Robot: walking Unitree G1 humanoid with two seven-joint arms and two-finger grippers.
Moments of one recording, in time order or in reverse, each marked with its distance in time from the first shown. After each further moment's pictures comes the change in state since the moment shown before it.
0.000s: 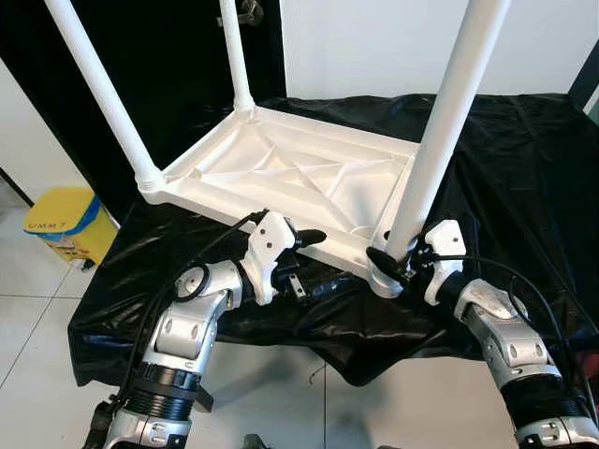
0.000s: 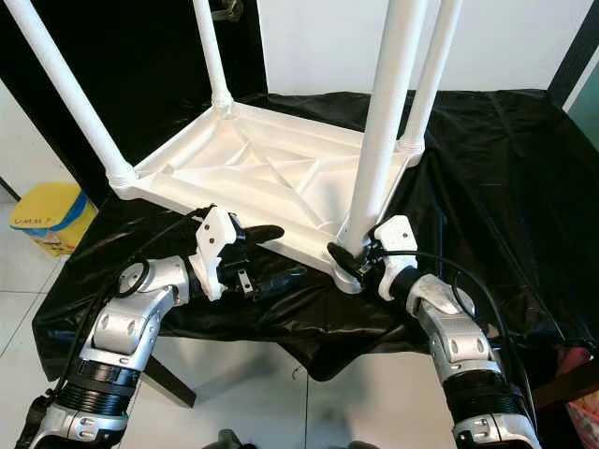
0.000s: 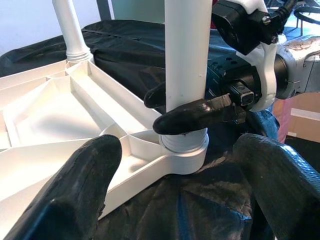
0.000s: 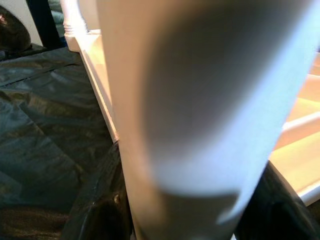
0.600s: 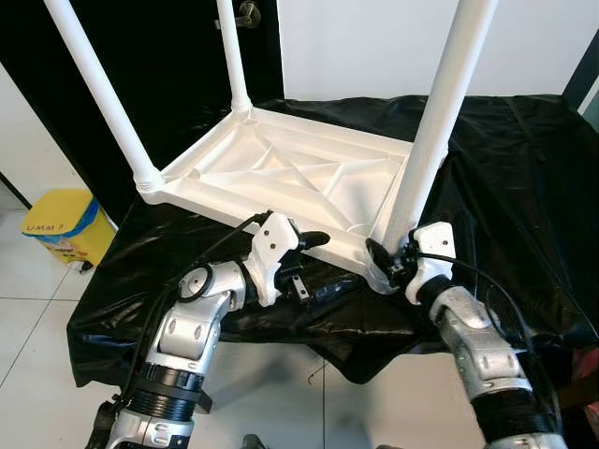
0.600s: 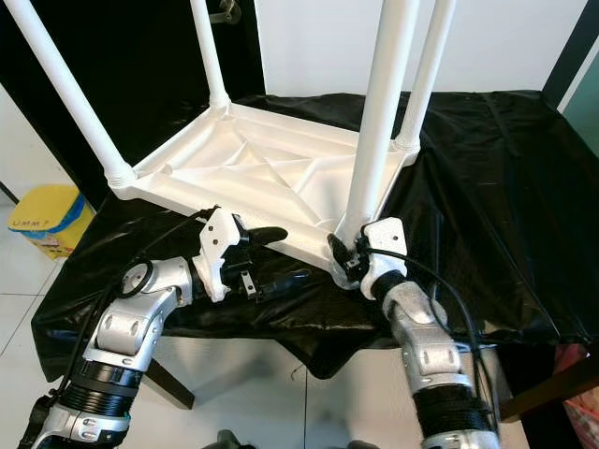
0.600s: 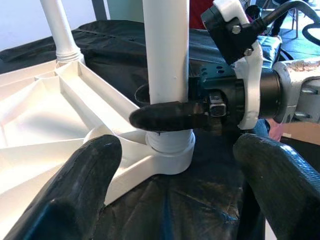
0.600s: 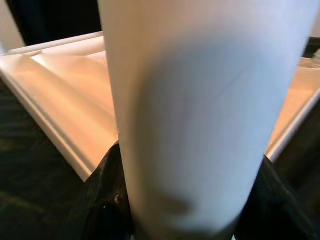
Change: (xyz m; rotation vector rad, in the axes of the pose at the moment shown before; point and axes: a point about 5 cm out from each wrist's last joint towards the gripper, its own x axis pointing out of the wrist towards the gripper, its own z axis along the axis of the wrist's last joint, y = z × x) left arm 0.002 -0.001 -0.001 -0.023 0.000 -0.004; right arm 0.013 0.020 -0.001 0.069 -0.024 -0.372
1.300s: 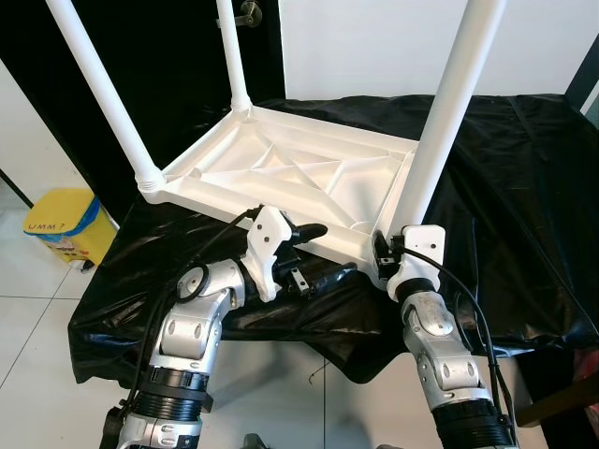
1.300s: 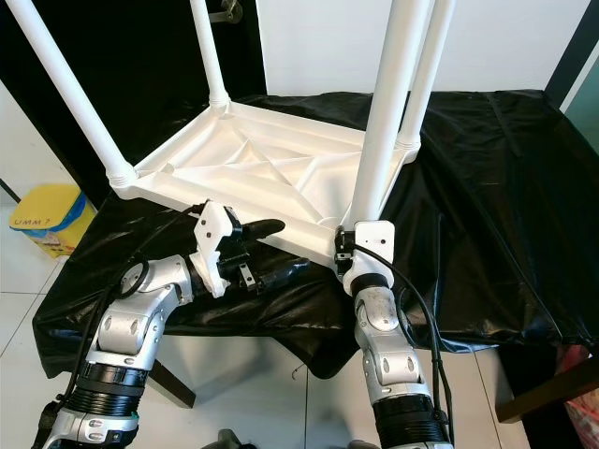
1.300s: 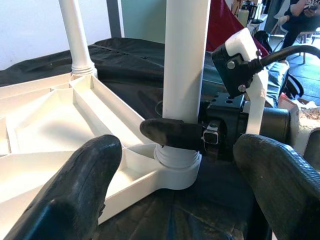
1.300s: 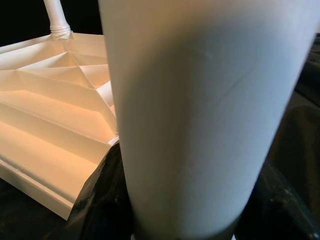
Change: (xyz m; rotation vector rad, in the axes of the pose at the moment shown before) left arm -0.002 0.002 0.005 -0.034 -0.078 0.055; right arm -0.002 0.018 0.001 0.043 -0.015 -0.301
